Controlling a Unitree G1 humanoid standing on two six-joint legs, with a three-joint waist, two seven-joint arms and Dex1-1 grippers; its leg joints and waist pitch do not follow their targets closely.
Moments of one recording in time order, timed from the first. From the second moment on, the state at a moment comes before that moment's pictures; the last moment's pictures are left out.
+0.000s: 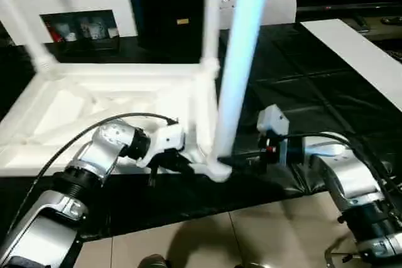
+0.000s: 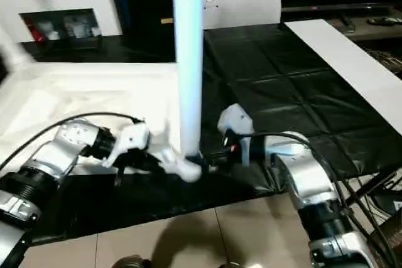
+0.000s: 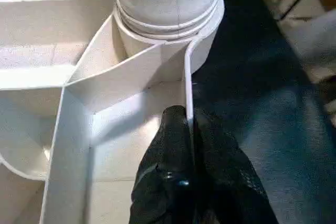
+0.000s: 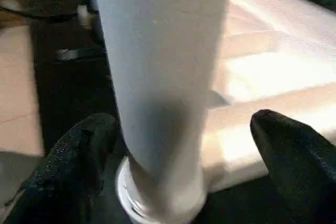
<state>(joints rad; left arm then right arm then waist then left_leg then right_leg) -0.63 0.45 -0.38 0.61 0.03 -0.04 -1.39 -0.41 -0.42 0.21 0.21 0.23 0.21 1.16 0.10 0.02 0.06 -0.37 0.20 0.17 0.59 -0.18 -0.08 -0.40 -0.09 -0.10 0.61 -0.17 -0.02</state>
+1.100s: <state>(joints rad) -0.64 0.42 -0.38 0.63 0.03 -0.02 -1.39 -0.47 -0.38 0.24 0.32 0.24 0.27 1.26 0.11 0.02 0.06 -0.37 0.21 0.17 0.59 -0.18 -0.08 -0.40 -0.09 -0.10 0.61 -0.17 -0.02</state>
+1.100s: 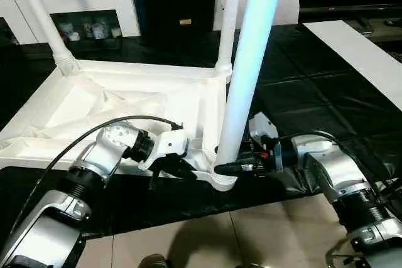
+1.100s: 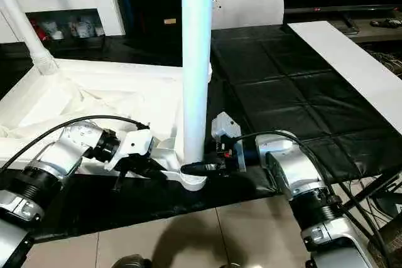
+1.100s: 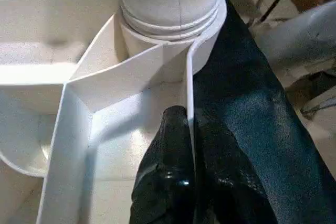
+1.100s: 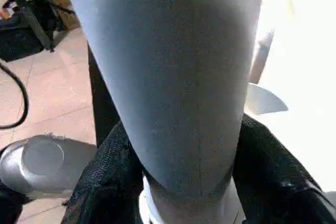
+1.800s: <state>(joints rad) -0.65 0.23 -0.22 0.56 0.07 0.42 -0.84 -0.57 0.05 0.02 0.44 0.08 0.40 0.34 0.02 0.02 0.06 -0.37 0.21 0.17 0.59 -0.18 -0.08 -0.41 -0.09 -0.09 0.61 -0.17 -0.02</state>
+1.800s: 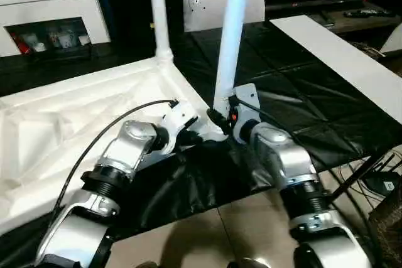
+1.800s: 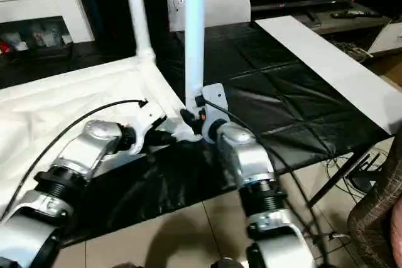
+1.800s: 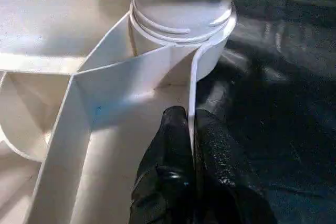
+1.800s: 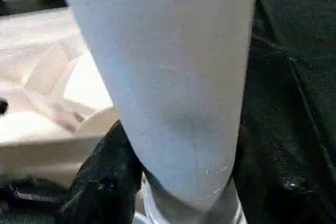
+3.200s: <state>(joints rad) -0.58 0.49 -0.39 0.53 0.02 -0.07 -1.48 -0.45 -0.44 0.26 0.26 0.27 0.28 1.40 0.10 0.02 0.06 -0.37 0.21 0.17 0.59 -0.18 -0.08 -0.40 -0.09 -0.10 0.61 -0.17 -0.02</state>
